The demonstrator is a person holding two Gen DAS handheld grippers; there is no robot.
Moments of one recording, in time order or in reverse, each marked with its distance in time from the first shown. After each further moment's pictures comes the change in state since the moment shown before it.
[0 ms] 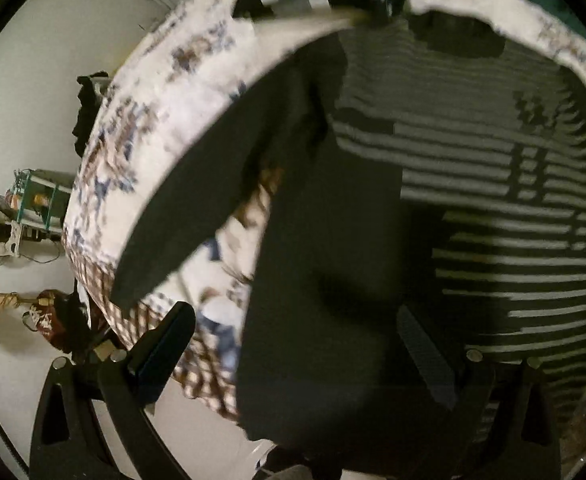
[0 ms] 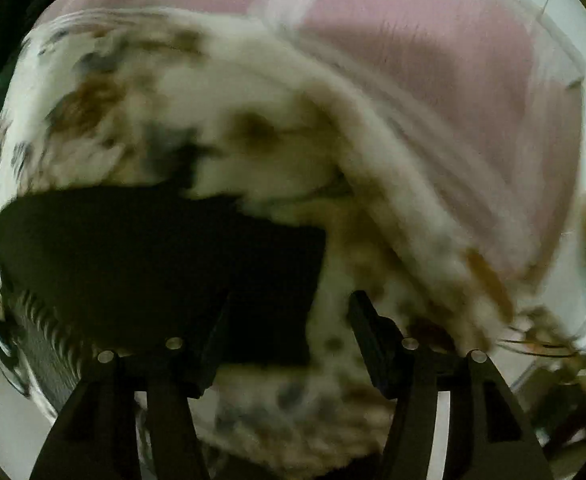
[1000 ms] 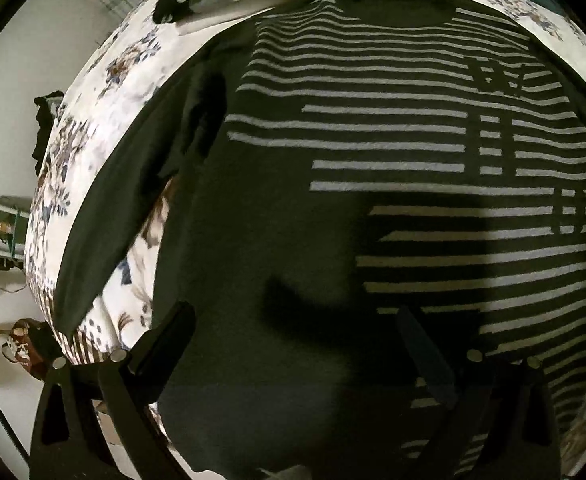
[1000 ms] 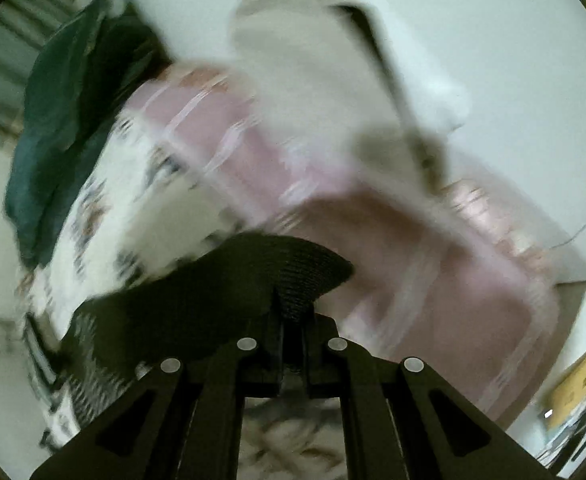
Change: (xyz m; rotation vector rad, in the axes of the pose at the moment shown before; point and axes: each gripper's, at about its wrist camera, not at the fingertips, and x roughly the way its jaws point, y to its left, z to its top) left arm 0.024 -0.066 0.008 0.080 -0.038 -0.134; right arm -0.157 0.114 0.071 -0.280 -0.282 0.147
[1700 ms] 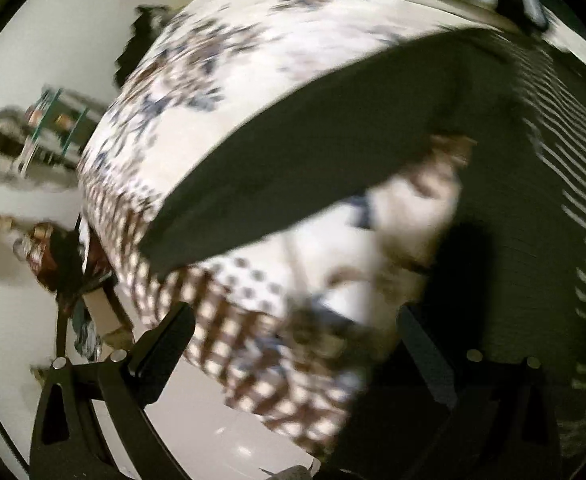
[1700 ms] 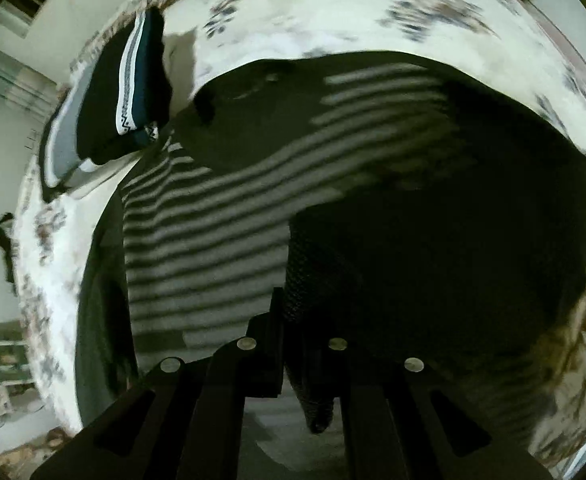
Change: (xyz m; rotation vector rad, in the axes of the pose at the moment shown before) left arm 0.024 0.215 -0.065 -0.362 0.051 0.134; right arm 0.177 0.481 -0.325 -0.669 0.228 -0.030
